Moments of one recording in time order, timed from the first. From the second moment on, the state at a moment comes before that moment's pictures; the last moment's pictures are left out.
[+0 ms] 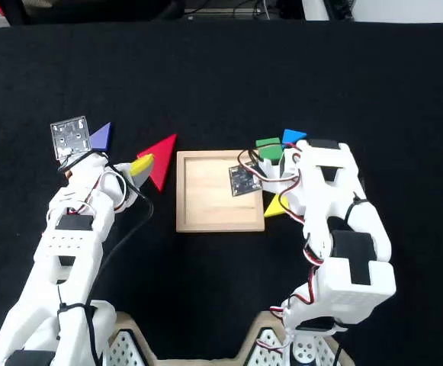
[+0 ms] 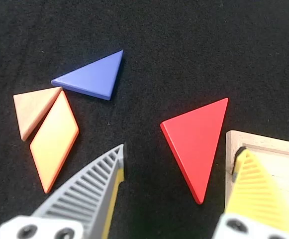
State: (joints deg) left arm -4.4 -35.6 69.8 14.6 13.2; right arm 4.4 8.8 29.7 58.4 100.9
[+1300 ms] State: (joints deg) left arm -4.4 -35.6 69.8 14.6 13.2; right arm -16.7 -3.7 25.5 66.7 68.4
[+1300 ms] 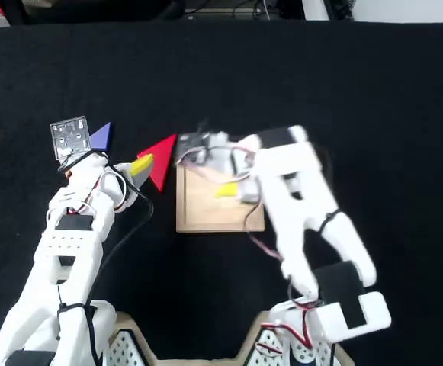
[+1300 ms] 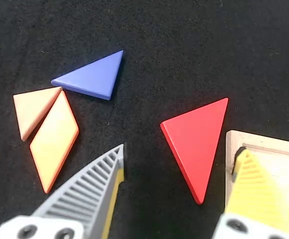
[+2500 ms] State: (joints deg) left arm -4.4 -35.6 69.8 14.6 13.2; right arm -27.4 2.6 29.0 55.0 62.3
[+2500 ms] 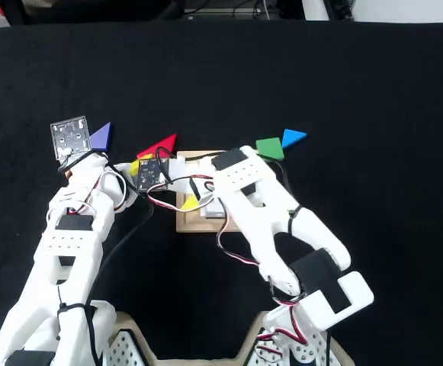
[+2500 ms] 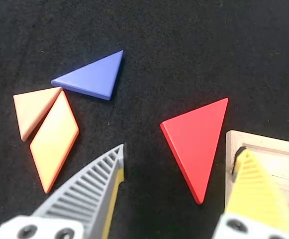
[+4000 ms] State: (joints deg) left arm -4.4 -35.6 69.8 14.6 13.2; right arm -20.7 -4.4 36.6 33.0 55.3
